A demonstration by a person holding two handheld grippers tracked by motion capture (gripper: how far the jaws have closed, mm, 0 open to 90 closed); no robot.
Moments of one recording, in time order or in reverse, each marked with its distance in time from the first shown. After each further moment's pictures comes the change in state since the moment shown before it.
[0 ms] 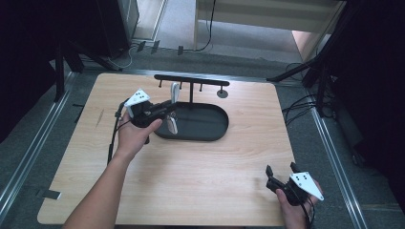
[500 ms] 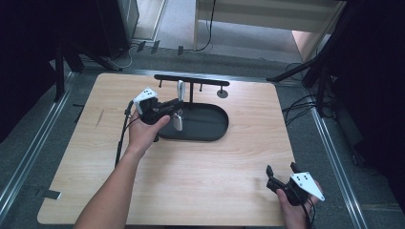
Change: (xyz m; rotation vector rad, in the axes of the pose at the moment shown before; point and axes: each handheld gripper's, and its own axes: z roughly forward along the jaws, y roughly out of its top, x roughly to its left) left arm 0.010 -0.005 0.022 -0.006 0.001 -0.112; right arm -0.001 0.000 0.000 -0.002 0.005 0.012
